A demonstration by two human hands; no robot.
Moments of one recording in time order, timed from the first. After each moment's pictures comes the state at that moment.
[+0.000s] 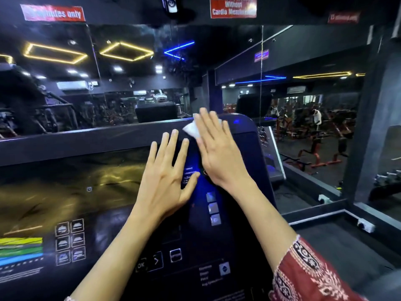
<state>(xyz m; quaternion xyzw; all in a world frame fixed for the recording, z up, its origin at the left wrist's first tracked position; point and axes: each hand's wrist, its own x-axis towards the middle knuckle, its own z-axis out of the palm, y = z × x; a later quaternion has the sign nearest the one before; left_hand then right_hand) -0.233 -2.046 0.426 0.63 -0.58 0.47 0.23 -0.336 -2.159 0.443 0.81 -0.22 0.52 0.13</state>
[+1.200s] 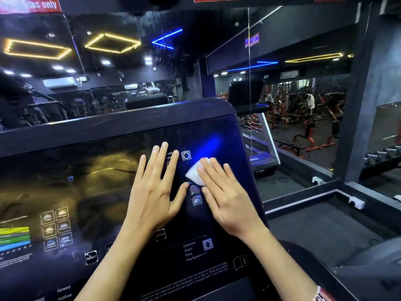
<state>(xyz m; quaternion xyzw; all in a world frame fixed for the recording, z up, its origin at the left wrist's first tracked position) -0.257 -2.028 0.380 0.62 -0.60 0.45 0.23 -0.409 -2.125 0.330 0.83 -0.16 0.53 0.08</state>
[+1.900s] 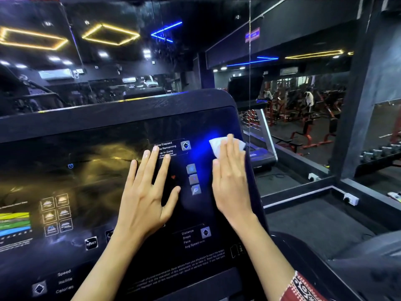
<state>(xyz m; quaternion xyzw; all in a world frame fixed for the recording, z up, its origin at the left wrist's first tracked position) -0.254 -2.005 0.358 0.63 -0.59 0.44 0.25 -0.392 -2.127 0.340 0.74 -0.31 0.60 -0.01</state>
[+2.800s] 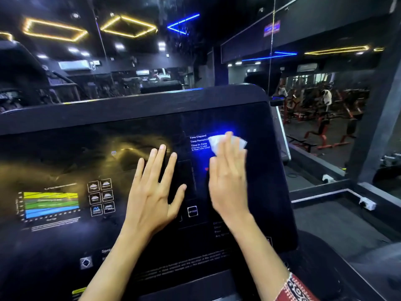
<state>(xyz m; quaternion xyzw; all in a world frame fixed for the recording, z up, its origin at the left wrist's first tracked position) -0.220 -1.965 0.354 0.65 -0.57 0.44 0.24 -0.337 -2.076 0.346 0.74 -0.31 0.59 -0.03</state>
